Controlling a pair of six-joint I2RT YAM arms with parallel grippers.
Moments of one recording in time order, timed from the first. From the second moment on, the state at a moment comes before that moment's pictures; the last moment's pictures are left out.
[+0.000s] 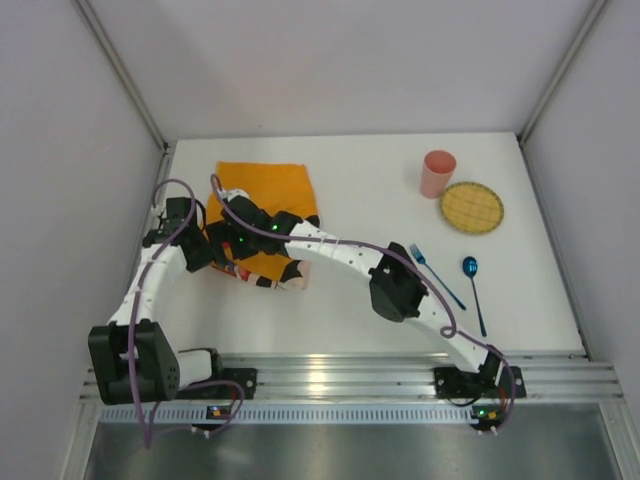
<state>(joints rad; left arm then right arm) 0.07 1.24 0.91 -0.70 -0.15 -0.51 1.09 2.54 2.45 -0.63 0.05 0.53</state>
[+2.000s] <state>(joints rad) -0.07 1.08 0.46 -0.59 0.16 -0.82 1.06 2.39 2.02 -0.61 0.11 0.55</state>
